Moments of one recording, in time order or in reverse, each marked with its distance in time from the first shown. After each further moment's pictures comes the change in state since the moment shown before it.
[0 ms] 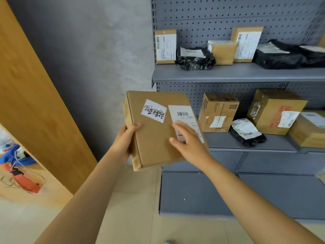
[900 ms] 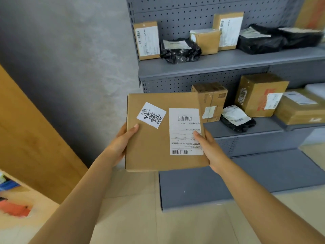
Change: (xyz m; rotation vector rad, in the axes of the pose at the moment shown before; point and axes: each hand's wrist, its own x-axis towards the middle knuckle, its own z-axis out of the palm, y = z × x) left_hand 0.037 0.000 -0.010 0.211 -0.196 -0.046; right_hand -0.020 0.051 -0.007 0.733 0.209 0.546
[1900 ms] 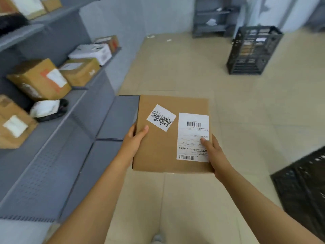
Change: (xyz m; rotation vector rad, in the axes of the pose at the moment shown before) left_hand -0.225 -0.137 0.262 0.442 -1.186 0.038; right_hand -0.466 0.178 -0.008 0.416 1.424 0.053
